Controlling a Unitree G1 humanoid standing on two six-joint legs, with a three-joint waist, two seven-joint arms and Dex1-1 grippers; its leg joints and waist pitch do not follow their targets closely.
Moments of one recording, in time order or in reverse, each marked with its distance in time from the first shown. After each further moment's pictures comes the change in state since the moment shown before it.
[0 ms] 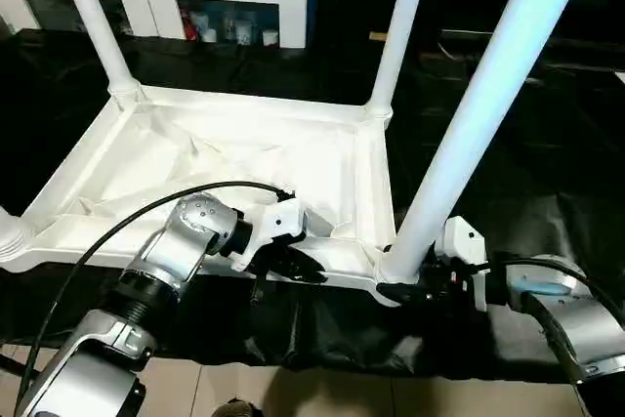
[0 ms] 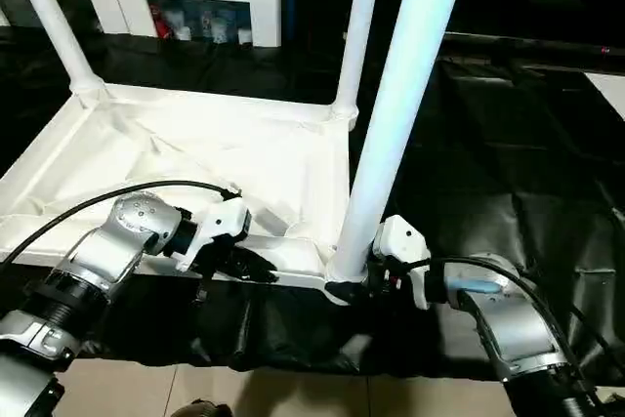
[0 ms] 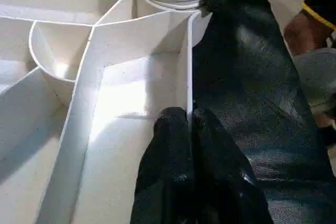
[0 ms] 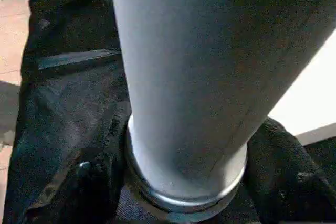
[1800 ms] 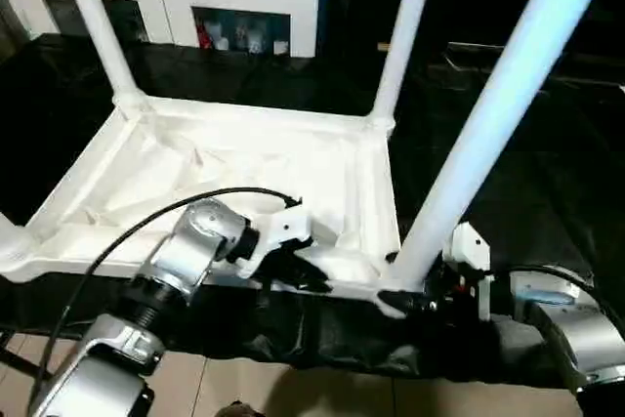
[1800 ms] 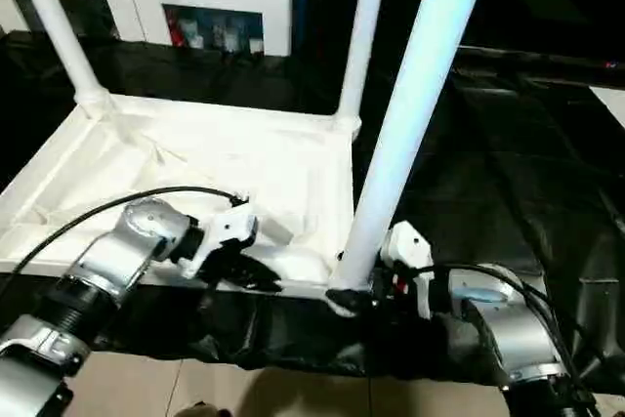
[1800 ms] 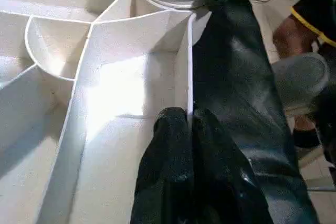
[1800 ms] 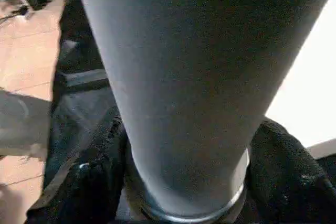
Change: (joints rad) left arm 0.016 -0.023 -0.004 -0.025 0.030 0.077 -0.081; right arm 0.031 0.002 -0.019 0.007 0.033 0.016 0.093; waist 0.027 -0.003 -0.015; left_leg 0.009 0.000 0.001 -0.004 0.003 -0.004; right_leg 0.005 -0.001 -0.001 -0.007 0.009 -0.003
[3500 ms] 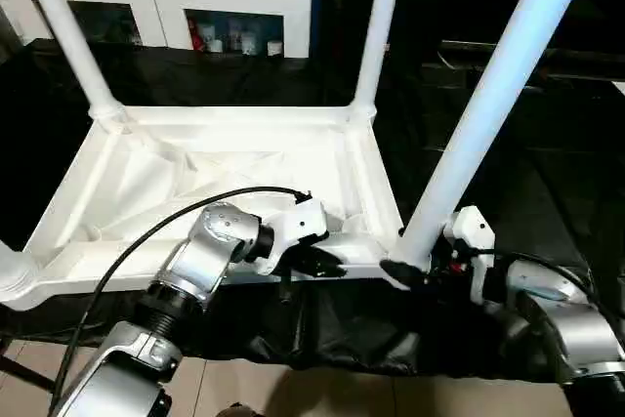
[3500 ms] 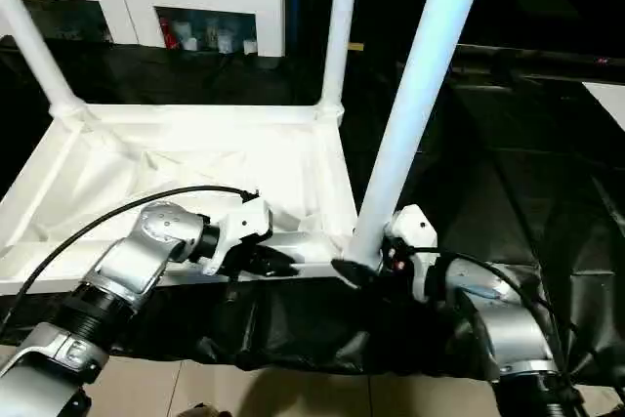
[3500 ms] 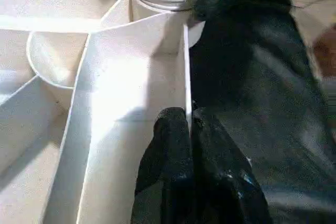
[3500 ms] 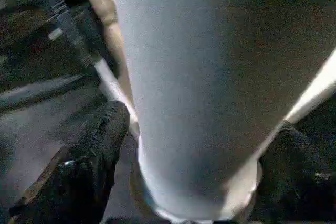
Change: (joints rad) left arm 0.010 -0.067 0.032 0.006 0.042 -0.016 0.123; right arm -0.017 0.042 -0.059 0.019 -0.024 0.046 -0.106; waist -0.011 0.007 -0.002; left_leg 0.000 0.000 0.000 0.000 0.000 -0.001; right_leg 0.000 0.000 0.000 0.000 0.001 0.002
